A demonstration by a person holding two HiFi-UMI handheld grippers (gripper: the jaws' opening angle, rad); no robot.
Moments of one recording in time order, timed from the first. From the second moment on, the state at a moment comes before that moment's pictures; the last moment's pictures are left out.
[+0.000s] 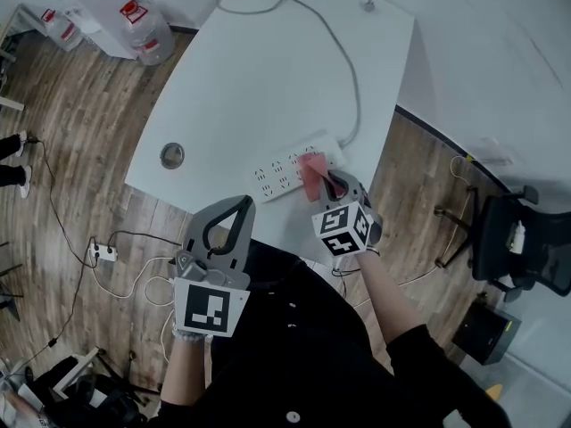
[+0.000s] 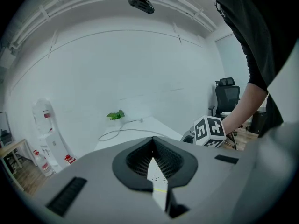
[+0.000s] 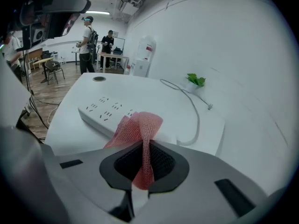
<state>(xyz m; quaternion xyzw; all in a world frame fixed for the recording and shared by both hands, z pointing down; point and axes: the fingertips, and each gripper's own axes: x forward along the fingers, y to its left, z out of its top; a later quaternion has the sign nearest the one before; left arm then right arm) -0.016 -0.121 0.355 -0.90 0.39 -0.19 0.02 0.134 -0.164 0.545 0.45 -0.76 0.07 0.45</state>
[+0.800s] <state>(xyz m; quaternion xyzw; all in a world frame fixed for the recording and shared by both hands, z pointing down) -0.003 -0.120 0.354 -0.91 0.37 -0.18 0.02 0.199 -0.174 0.548 0.52 -0.72 0.09 0.46</state>
